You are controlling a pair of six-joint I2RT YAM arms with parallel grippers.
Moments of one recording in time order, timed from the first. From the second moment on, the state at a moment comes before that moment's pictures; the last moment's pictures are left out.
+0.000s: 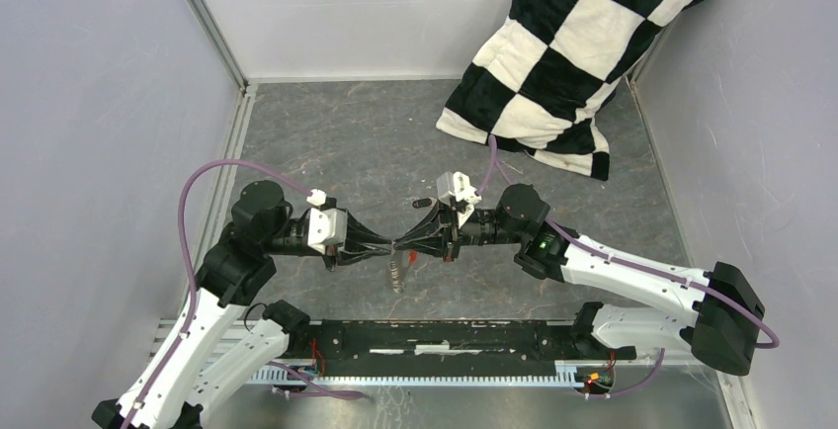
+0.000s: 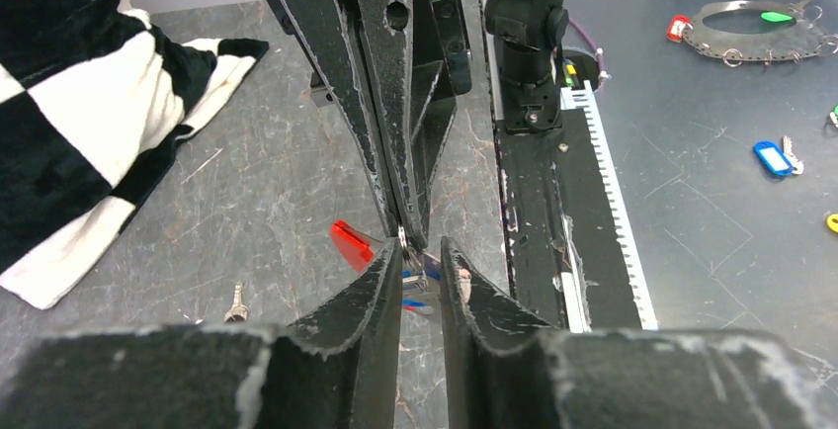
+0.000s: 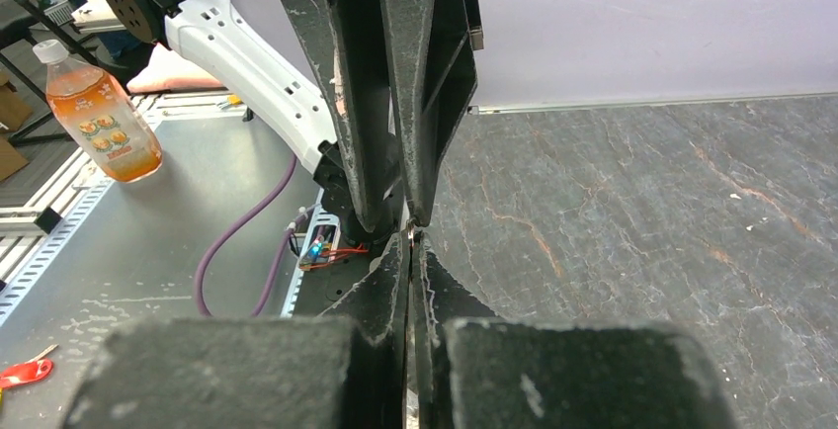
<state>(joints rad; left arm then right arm) -0.51 0.63 0.85 -0.47 1.02 0.36 1.00 1.15 0.75 0.50 -0.62 0.16</state>
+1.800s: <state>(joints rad) -0.51 0.63 0.81 -0.50 0.97 0.36 1.00 1.16 0.93 0.20 -0.66 -0.01</state>
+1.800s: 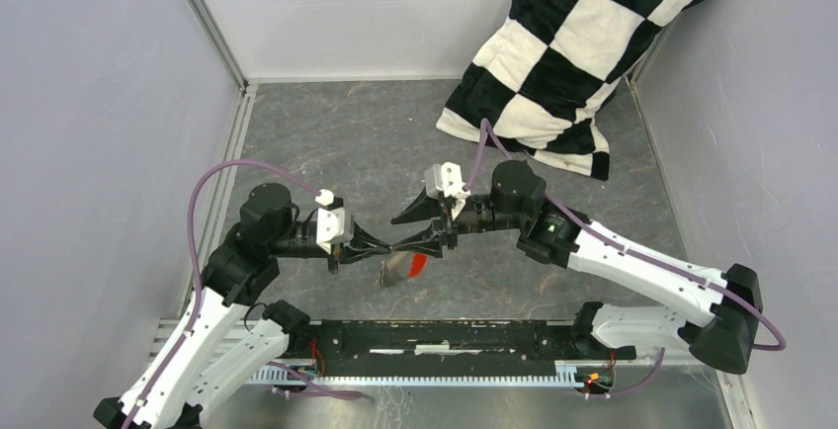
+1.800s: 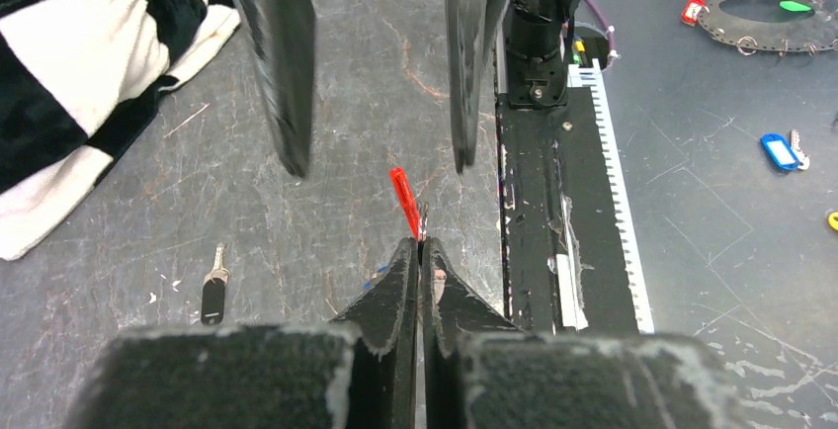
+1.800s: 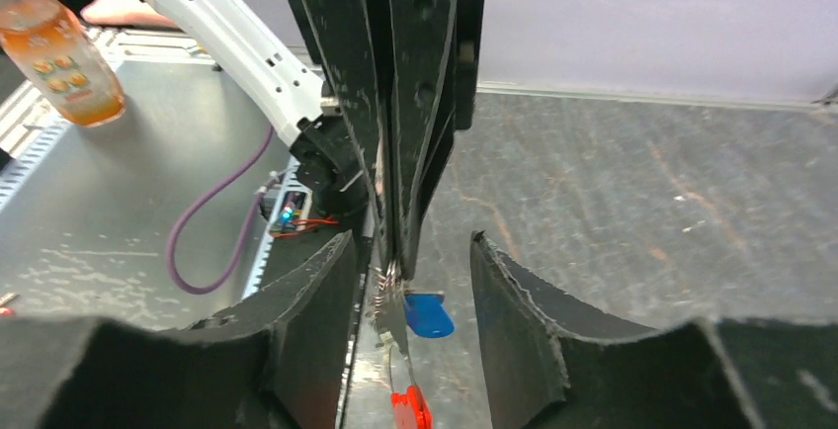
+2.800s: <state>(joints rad) -0.51 0.64 0.81 -0.55 0.94 0.36 1.09 1.40 1.48 -0.64 -0.49 -0.45</state>
